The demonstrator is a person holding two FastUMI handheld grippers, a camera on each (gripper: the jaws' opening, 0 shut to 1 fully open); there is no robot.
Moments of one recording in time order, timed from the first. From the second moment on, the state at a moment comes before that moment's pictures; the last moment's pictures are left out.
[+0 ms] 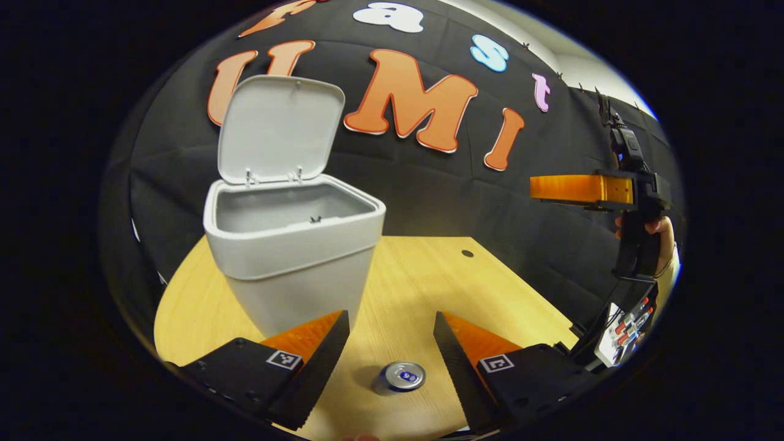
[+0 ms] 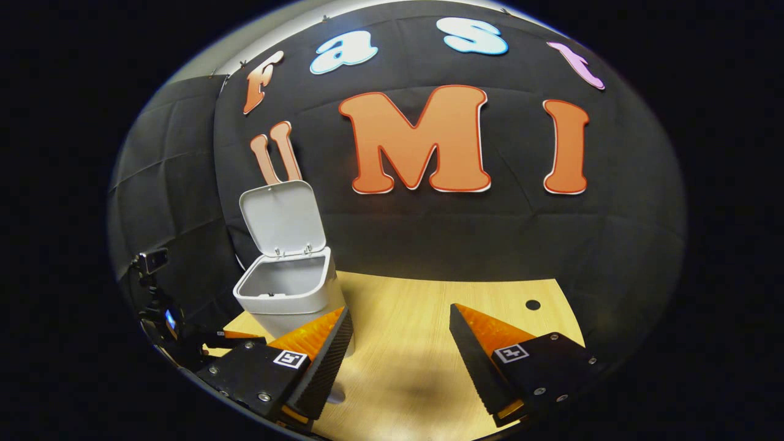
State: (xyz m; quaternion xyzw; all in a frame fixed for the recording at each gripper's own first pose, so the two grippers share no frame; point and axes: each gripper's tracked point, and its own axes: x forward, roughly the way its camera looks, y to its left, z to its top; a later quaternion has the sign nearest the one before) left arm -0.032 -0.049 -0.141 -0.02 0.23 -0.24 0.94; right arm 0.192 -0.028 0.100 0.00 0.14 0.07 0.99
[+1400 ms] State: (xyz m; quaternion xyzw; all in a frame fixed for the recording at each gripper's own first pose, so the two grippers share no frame) left arm -0.041 -0.064 -0.302 0.06 0.35 -0.23 0.90; right arm 0.162 -0.063 0.040 0.04 0.22 0.04 0.97
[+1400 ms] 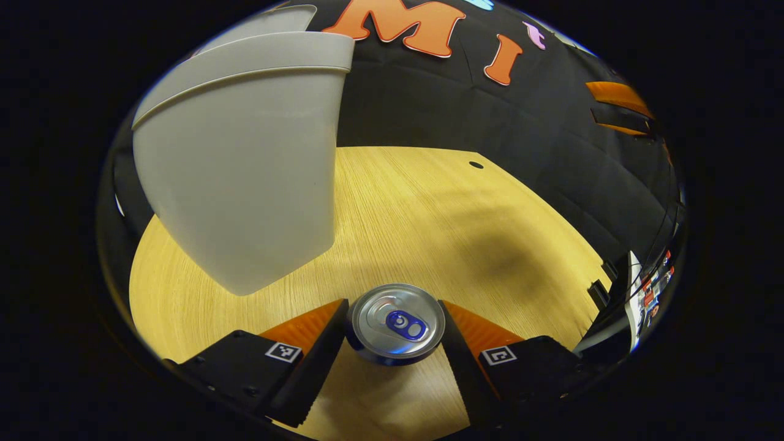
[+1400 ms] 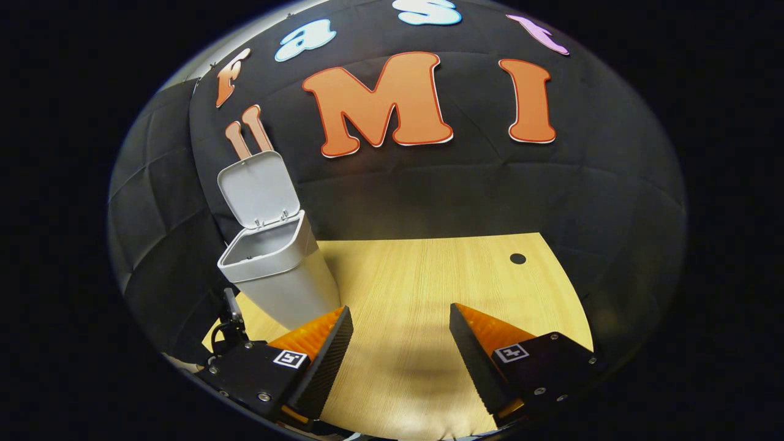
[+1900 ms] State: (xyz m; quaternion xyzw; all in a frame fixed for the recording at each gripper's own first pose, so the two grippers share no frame) left arm -0.033 -0.062 -0.249 0.03 0.34 -0.23 0.91; right arm 0.162 -0.060 0.041 0.05 0.21 0.04 0.98
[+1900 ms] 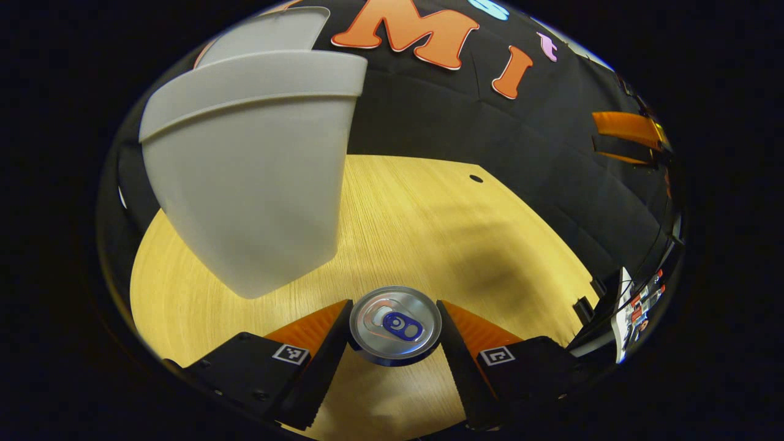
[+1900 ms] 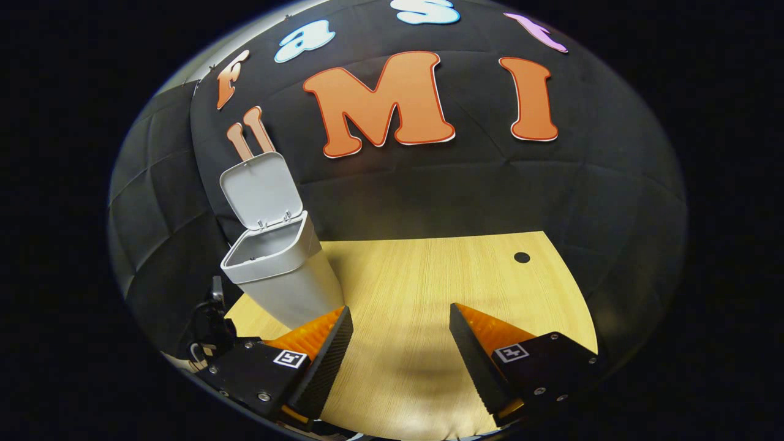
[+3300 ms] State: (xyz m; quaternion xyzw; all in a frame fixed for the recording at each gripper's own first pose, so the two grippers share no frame) left arm 0.102 0.038 0.067 0.02 0.12 -0.15 0.98; right arm 0.217 -0.045 0.071 0.06 0.17 0.06 0.98
